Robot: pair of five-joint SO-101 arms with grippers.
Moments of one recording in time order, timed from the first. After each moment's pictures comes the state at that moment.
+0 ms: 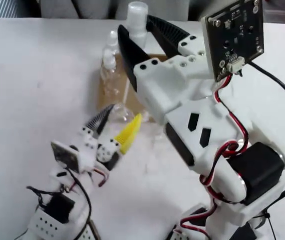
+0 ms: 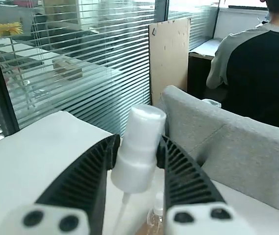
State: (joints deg) left arm 24.1 -103.5 97.3 11.7 7.3; right arm -35.6 -22.9 -41.4 73.8 1.7
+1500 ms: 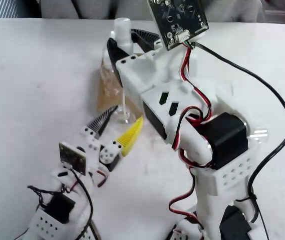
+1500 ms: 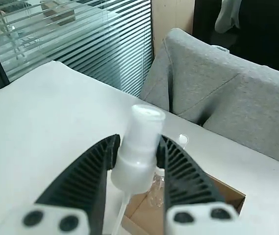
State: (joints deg) left arm 24.1 -103.5 97.3 14.1 4.2; right arm -35.6 -18.5 -35.0 75.9 1.7
